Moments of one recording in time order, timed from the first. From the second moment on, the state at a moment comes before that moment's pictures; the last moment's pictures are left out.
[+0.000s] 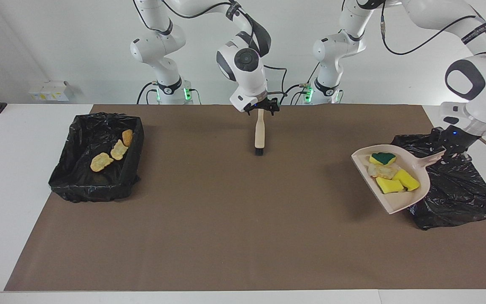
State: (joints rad) left arm 0.32 0.20 -0.06 -1.68 0.01 1.91 1.65; right arm 0.61 0.10 0.09 -1.97 0.35 1.98 0.73
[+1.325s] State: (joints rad) left arm 0.51 0.38 -0.05 -1.32 0.32 1.84 1.99; right arm 0.03 0.08 0.08 -1.48 -0.04 1.39 0.11
